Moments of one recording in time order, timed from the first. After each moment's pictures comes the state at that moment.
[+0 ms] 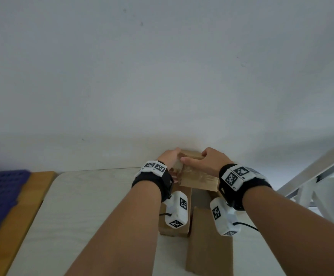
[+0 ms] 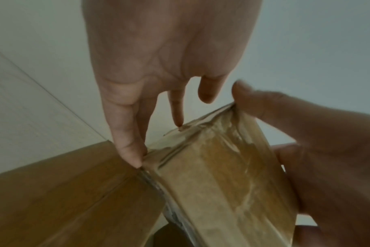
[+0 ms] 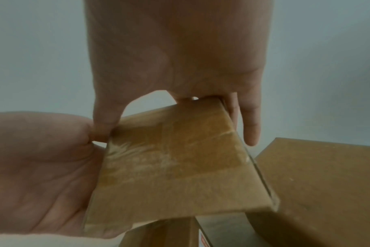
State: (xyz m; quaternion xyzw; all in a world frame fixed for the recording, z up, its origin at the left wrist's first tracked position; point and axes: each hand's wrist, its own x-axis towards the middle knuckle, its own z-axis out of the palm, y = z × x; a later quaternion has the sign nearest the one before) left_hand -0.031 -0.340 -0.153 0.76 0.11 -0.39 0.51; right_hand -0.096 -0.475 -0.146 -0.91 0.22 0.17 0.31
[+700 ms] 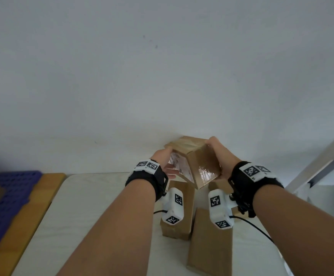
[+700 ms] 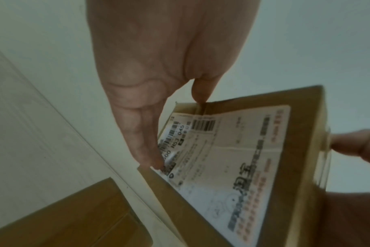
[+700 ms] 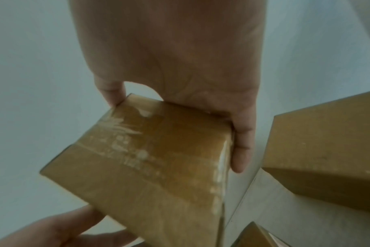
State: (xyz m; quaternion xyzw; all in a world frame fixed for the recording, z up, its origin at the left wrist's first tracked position) left_hand -0.040 -0.307 -0.129 0.72 0.14 -0.34 0.59; right_hand -0.118 -0.473 -0.106 -0.66 0.31 0.13 0.67
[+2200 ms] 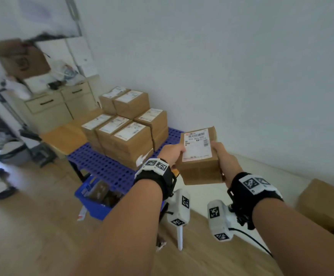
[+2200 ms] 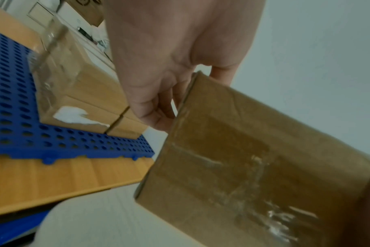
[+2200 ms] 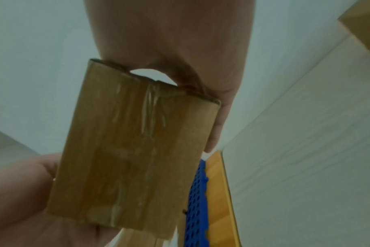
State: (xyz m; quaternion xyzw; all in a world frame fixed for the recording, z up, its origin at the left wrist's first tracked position) left_hand -0.247 0.135 -0.077 0.72 0.25 -0.06 0.64; right_hand -0.236 -0.034 -0.093 -0.73 0.10 0.15 0.66
